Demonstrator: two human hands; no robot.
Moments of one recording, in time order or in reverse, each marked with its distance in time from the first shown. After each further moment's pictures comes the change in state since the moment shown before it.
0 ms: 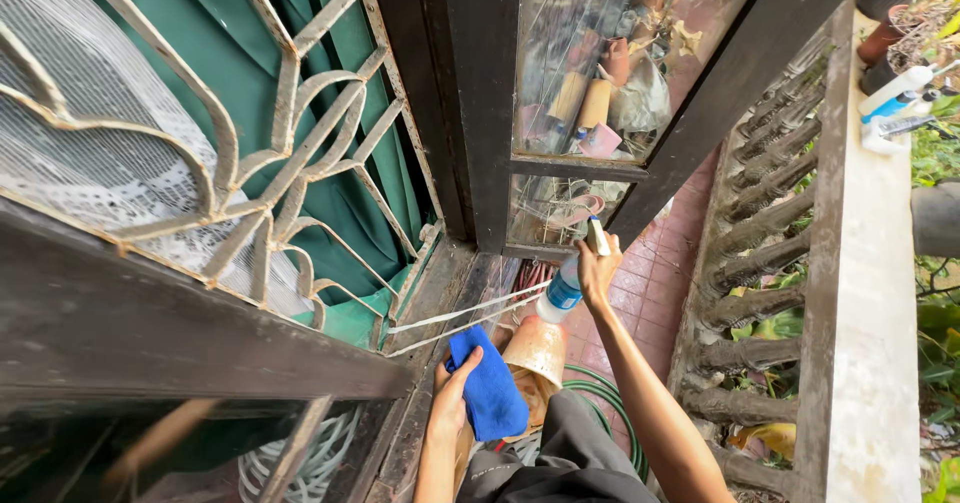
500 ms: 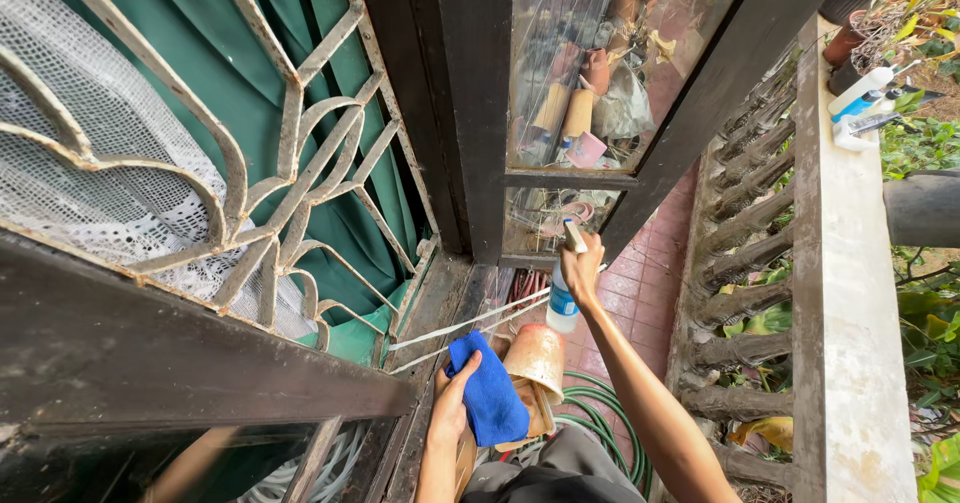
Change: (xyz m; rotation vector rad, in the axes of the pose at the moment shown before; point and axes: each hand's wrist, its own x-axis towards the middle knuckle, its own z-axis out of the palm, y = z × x) left_hand 0.009 0.016 -0.004 0.006 -0.042 -0.057; right_hand 0.001 -0.017 0.015 -0.260 -0.116 -0.132
